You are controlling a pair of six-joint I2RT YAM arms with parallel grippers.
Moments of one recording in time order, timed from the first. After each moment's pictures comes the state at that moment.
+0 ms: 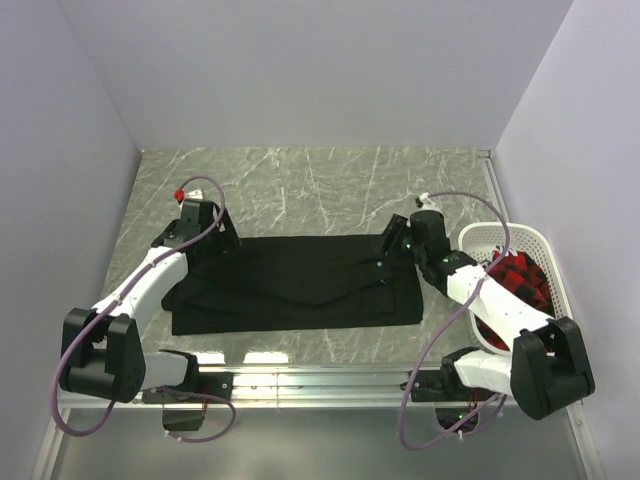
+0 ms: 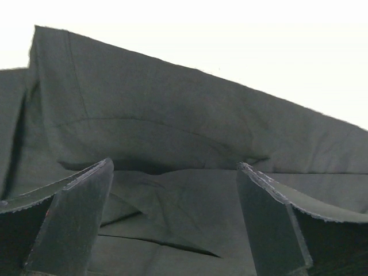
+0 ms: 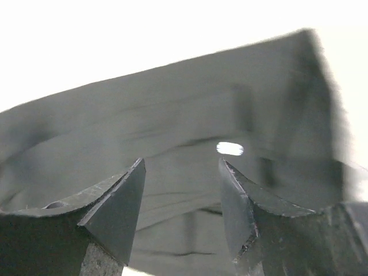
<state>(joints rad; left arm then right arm) -0.19 1.28 0.83 -0.39 -0.20 -0.51 0.36 1.20 0.67 -0.13 0.01 0.66</state>
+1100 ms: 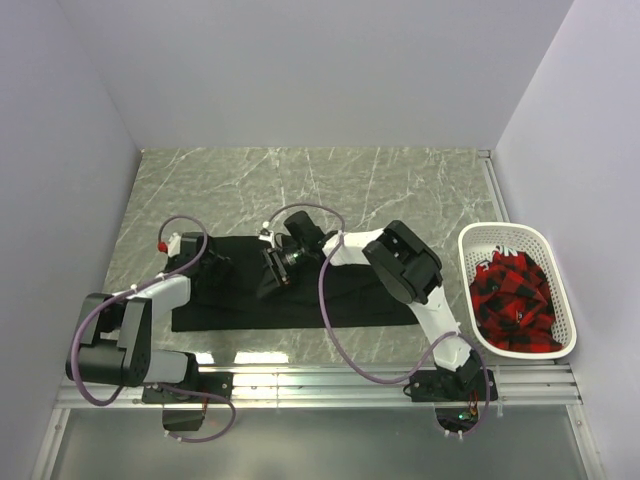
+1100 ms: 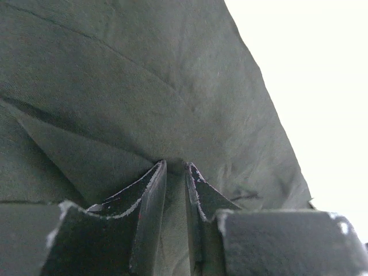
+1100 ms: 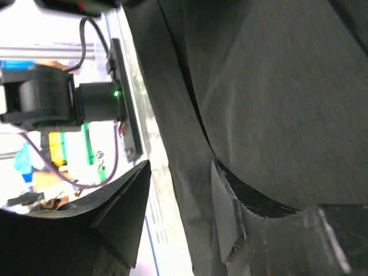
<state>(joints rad) -0.11 1.35 0.47 0.07 -0.09 -1.10 0.80 2.27 1.42 0.08 -0.97 0.58</state>
